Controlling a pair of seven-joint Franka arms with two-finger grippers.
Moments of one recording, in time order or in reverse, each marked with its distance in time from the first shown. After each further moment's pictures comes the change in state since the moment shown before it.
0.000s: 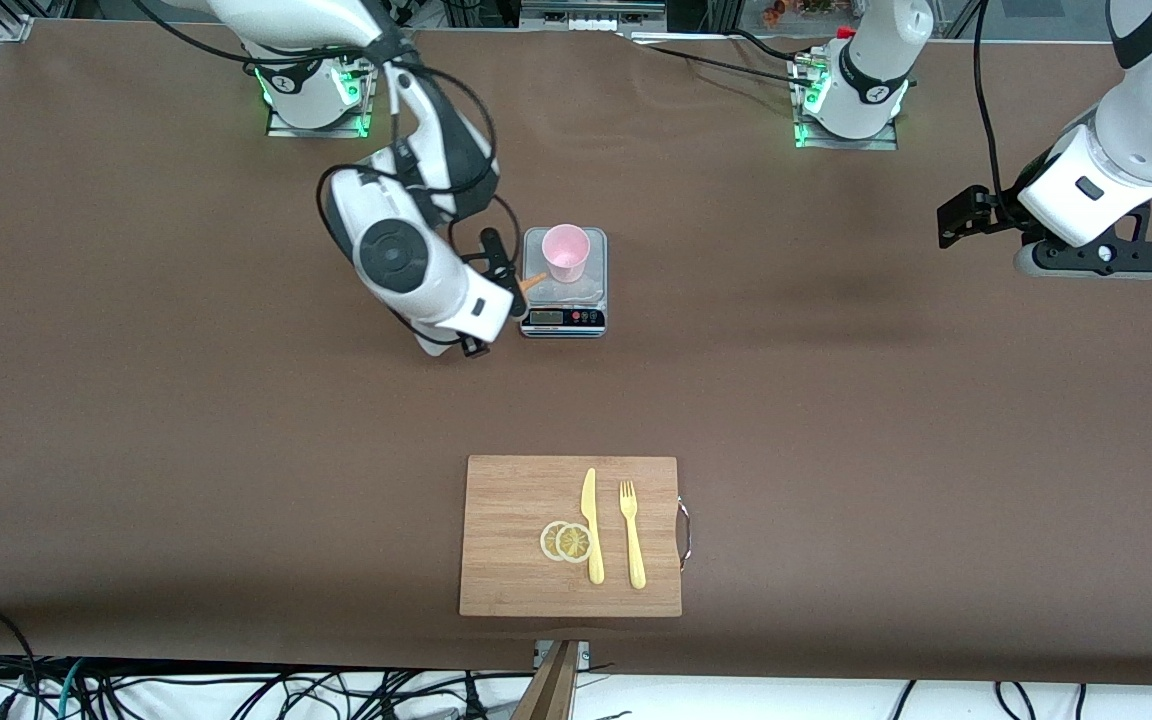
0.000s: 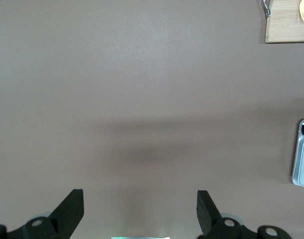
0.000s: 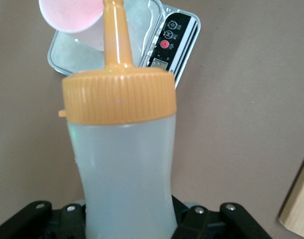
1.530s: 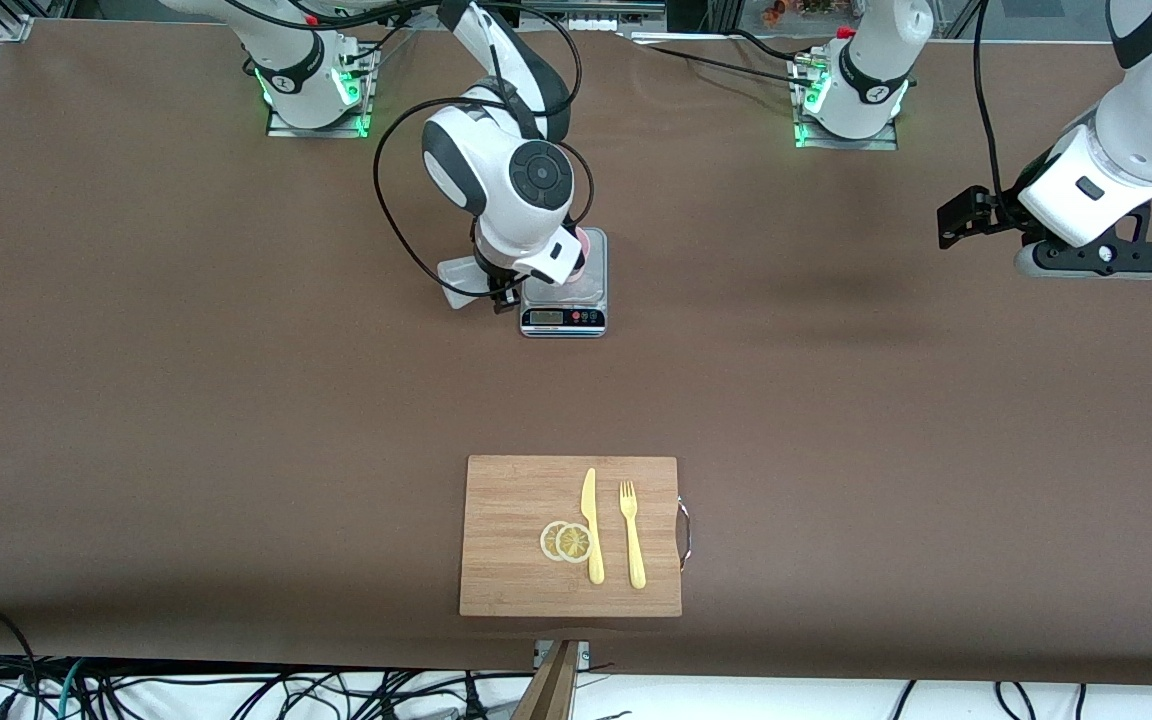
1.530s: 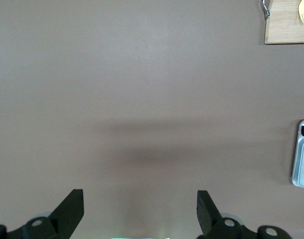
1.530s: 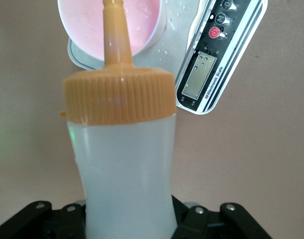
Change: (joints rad) left arm 0.000 0.000 0.000 0.000 0.000 0.004 0.000; right arm 0.230 0.000 0.011 0.010 -0.349 -0.141 0.404
